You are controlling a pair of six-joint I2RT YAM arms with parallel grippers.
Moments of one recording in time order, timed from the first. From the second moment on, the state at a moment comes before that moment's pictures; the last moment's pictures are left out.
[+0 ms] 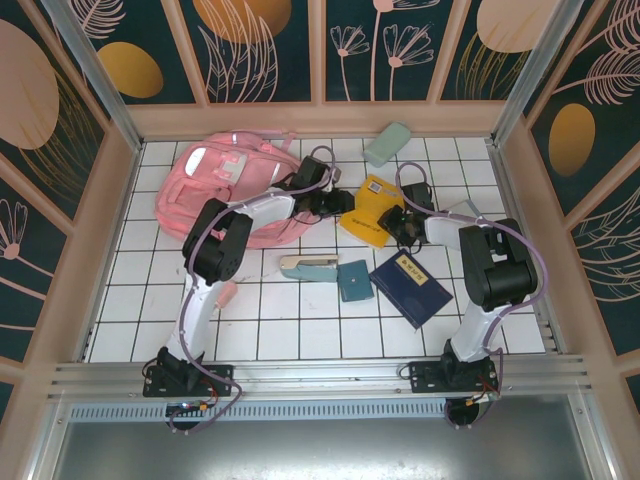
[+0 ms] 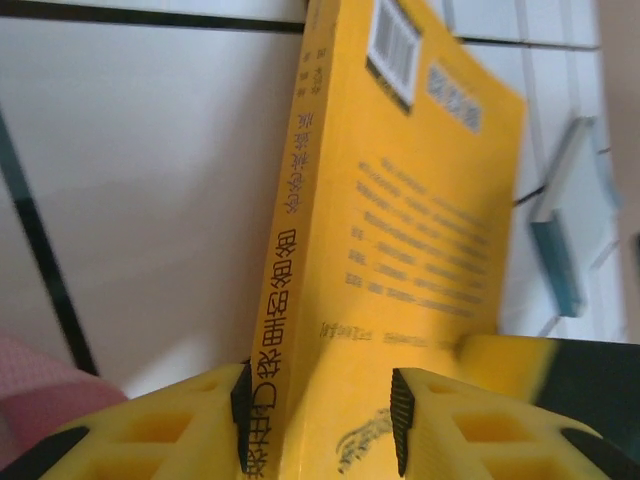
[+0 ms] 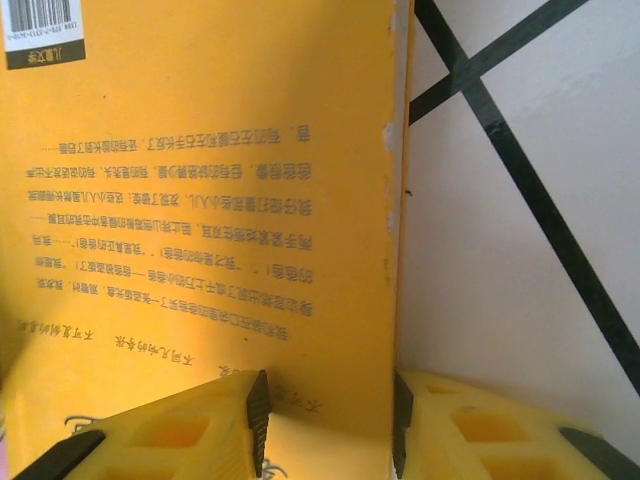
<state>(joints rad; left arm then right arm) -0.58 2.31 1.68 -0.15 0.52 -0.70 0.25 1.79 0.93 -0.10 -0.18 0.87</state>
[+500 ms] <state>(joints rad) -0.66 2.27 1.68 -0.17 0.65 -0.70 0.25 1.79 0.93 -0.05 -0.23 0.87</state>
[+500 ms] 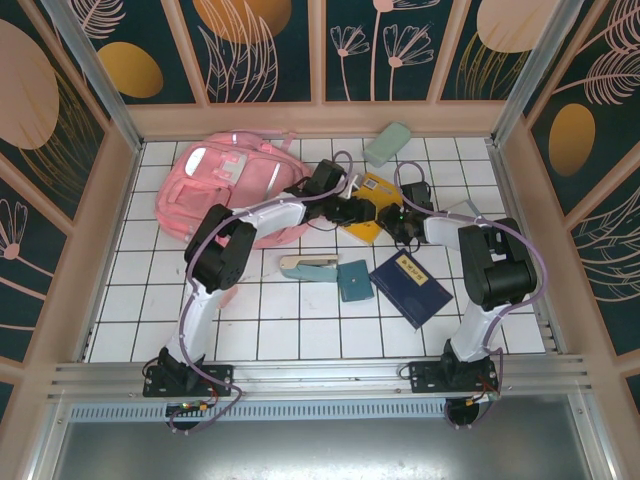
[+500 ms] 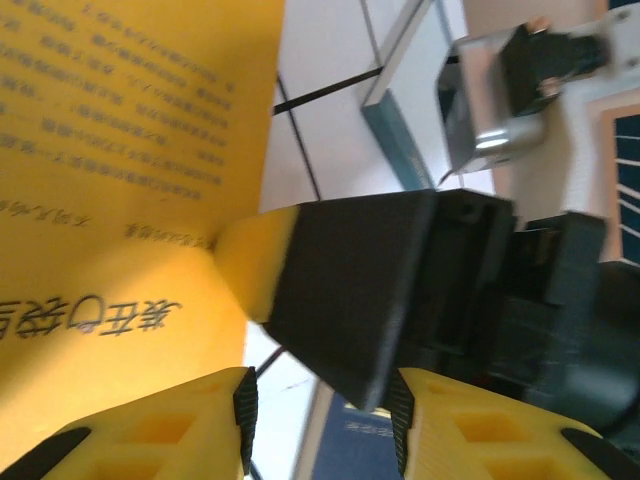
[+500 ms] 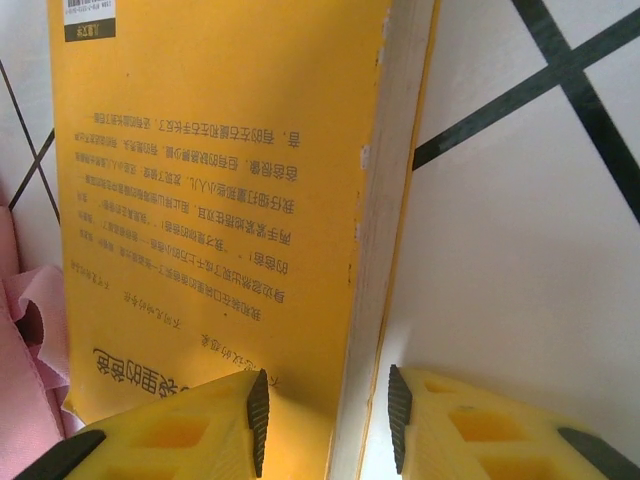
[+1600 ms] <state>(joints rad) -0.57 2.51 2.02 -0.37 0.33 -0.55 0.25 1.82 0.96 -0.07 -0.19 0.80</state>
